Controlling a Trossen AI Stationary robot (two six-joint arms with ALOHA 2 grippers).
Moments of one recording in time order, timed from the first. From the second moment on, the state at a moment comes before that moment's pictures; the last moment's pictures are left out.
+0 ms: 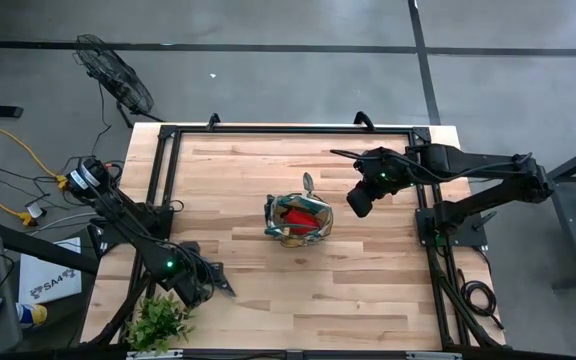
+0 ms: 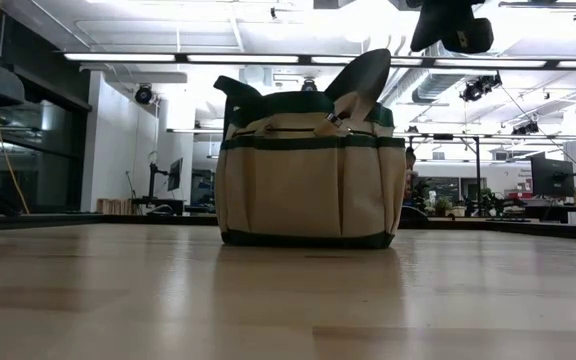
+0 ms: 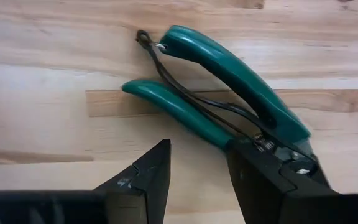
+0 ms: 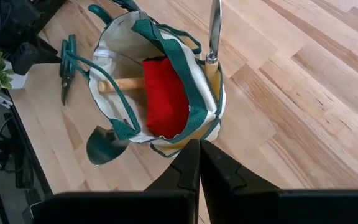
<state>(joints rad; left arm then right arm) -0.82 1.48 0.80 -0.76 -0.15 -2.41 -0.04 1.21 1.26 -0.96 0.02 0.74</state>
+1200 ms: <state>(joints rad) -0.80 1.48 0.80 -0.83 -0.20 -2.41 -0.04 1.21 1.26 -0.96 0.02 0.74</state>
